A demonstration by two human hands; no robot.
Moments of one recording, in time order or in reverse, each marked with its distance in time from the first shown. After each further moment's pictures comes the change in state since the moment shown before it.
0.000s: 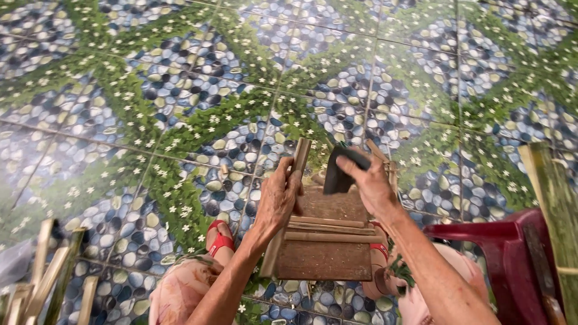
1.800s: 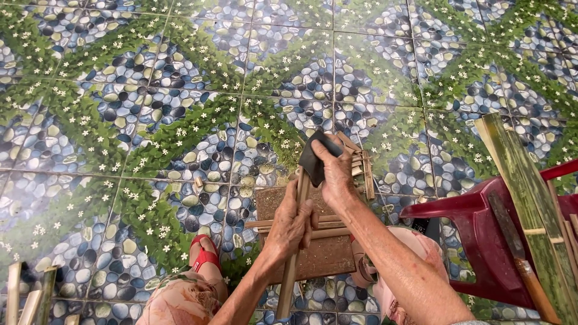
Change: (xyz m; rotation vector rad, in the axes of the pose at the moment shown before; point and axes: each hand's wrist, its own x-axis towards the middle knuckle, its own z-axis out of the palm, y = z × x) left_hand -0.025 -0.008 0.062 -0.248 -0.274 -0.111; right_hand 0.026 0.020 0.007 0.333 0.405 0.050
